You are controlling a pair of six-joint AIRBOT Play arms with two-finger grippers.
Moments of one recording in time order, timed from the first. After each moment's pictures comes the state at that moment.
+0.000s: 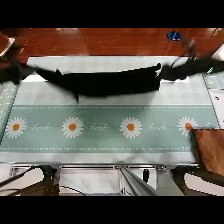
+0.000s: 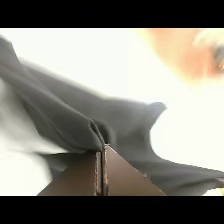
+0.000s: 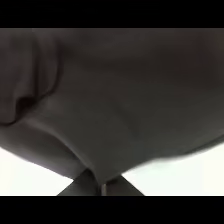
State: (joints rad) left arm 0.49 -1.24 1.15 0.38 -1.13 -1.09; right arm -0.02 -1.34 1.48 -0.93 1.30 1.41
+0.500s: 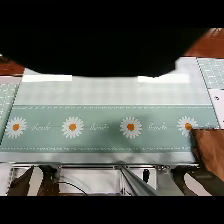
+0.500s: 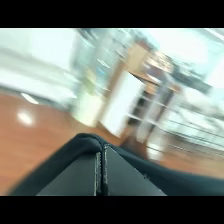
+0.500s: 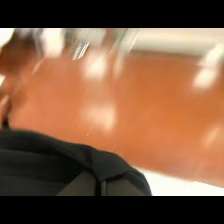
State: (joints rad) left arm 0.63 -0.61 1.36 0.42 -0.95 -1.19; right arm -0.02 -0.95 2.06 -1.23 1.29 1.48
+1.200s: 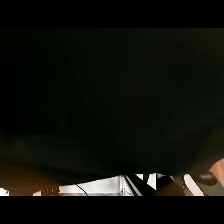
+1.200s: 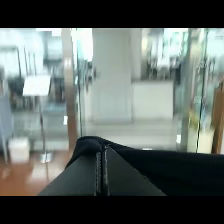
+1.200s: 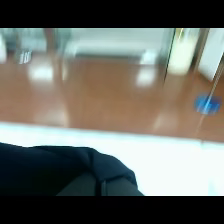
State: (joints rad) left arm 0.40 -0.30 1.47 1.15 -0.97 -1.40; right arm -0.02 -0.65 1.98 -1.44 1.59 1.58
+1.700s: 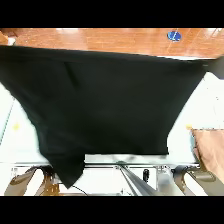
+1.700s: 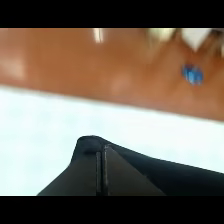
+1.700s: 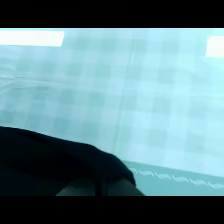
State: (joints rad) left arm 0.36 -0.76 1.20 0.97 -0.98 -1.34; right arm -0.02 -0.88 1.38 -1.27 1.29 1.54
